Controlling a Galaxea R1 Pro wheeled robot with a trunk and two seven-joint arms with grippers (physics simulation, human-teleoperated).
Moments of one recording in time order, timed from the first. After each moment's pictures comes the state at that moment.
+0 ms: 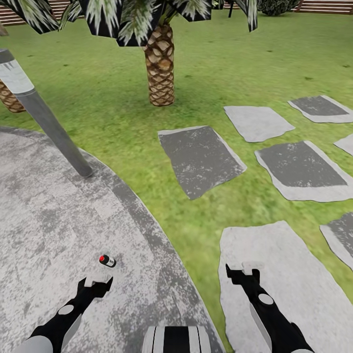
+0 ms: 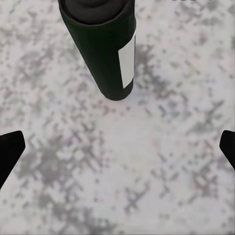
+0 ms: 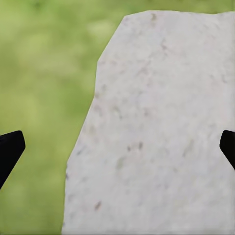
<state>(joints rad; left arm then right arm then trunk) -0.57 0.17 0.07 -0.30 -0.05 -0.30 -0.15 -0.43 -0.05 -0.01 -0.74 0.01 -0.07 0.00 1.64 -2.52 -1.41</state>
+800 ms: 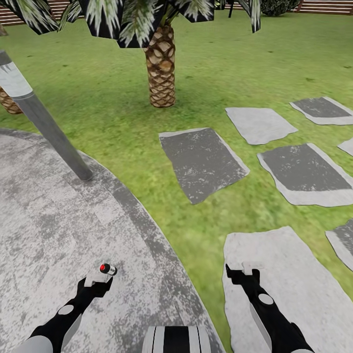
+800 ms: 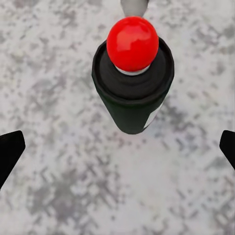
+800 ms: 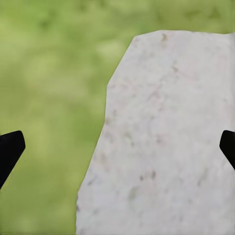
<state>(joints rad) -0.57 0.17 0.07 -0.30 -0.05 -0.30 -0.15 -0.43 -0.05 -0.01 -0.74 0.01 -0.07 0.00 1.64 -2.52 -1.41</state>
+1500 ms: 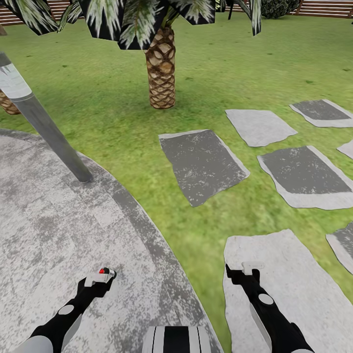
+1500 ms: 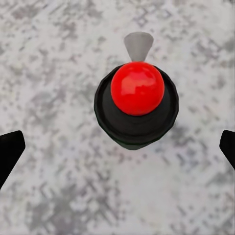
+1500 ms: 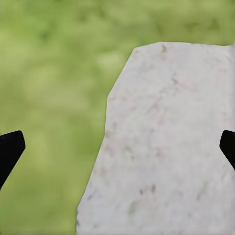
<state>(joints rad) -0.57 0.16 0.07 -0.30 -0.05 -0.30 -0.15 -0.43 -0.05 -0.01 -0.74 0.01 -0.07 0.00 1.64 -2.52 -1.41</state>
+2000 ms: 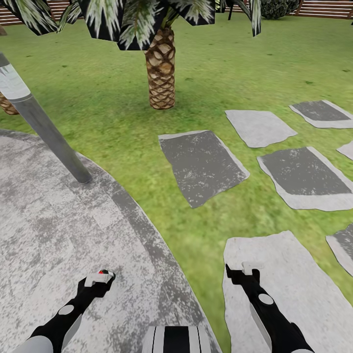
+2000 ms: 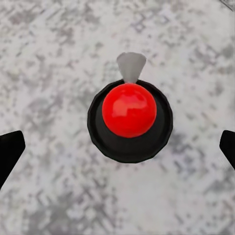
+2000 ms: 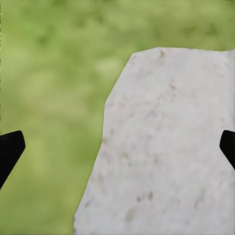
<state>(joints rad) -0.57 0.16 0.07 -0.30 -0.05 -0.30 -0.15 -0.43 -0.05 -0.01 -0.74 0.01 -0.07 0.00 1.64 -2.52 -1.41</state>
